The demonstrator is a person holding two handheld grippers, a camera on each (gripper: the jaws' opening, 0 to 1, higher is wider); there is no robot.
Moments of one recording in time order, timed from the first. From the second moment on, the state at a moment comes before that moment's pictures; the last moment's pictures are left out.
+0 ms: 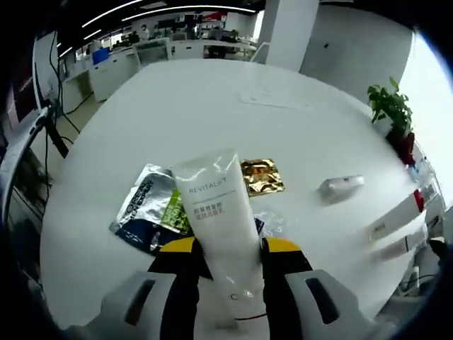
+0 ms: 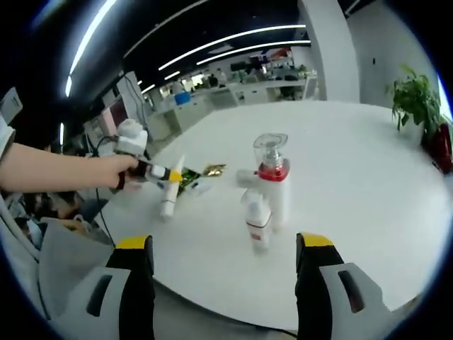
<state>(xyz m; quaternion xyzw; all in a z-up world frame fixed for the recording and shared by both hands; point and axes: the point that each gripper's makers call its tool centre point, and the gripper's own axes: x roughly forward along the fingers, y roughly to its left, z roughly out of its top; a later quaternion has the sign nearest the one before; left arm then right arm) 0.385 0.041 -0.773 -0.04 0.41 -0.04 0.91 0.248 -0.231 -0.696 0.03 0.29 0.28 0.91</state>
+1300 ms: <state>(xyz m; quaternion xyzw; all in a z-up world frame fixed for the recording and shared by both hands) 0.289 -0.040 -0.726 0.08 0.27 -0.16 0.94 0.277 -0.082 -0.669 0.00 0.23 0.49 0.84</state>
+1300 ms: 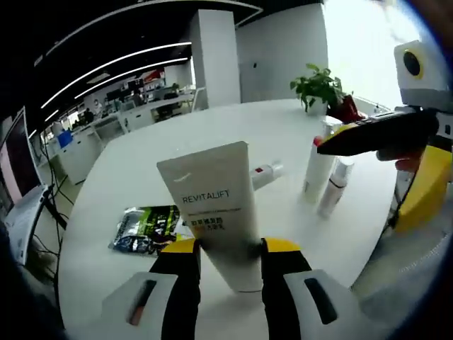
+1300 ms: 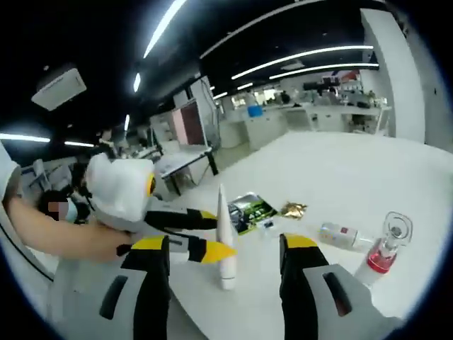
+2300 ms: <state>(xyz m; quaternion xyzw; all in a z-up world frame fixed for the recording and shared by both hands) 0.261 -0.068 -0.725 0.14 0.24 -0.22 0.94 0.268 -0.053 -0.711 -0.07 0.26 0.50 0.82</state>
